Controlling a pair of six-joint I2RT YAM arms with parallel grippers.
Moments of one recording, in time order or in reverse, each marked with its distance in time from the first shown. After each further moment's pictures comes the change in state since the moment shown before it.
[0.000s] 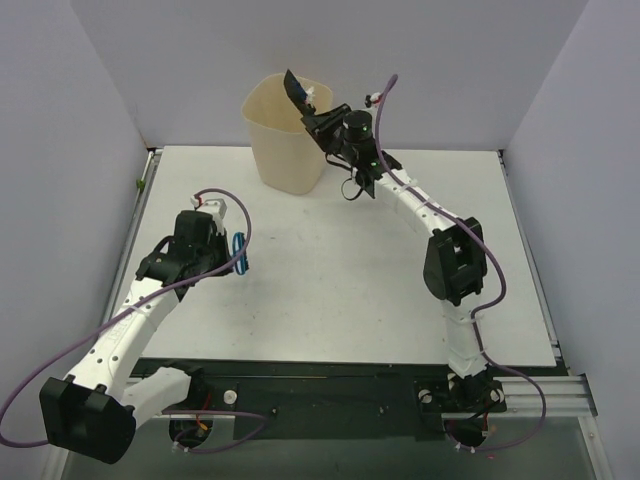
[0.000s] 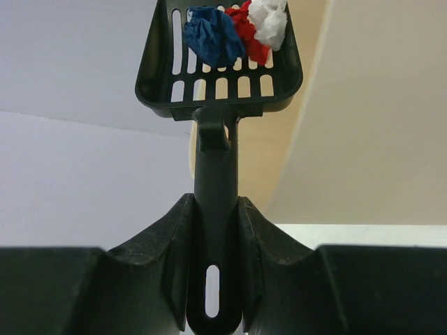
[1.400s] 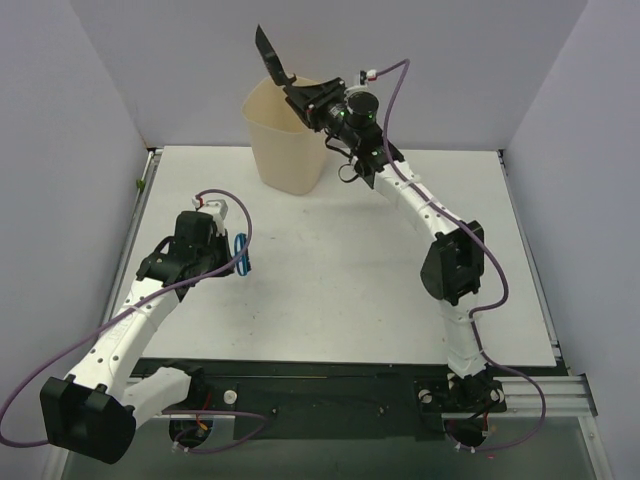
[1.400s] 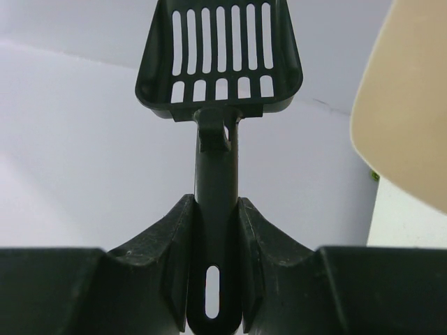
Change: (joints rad) left arm 0.000 0.000 -0.008 0.004 0.019 0.000; right arm -0.003 0.039 0.095 0.169 -0.188 0.286
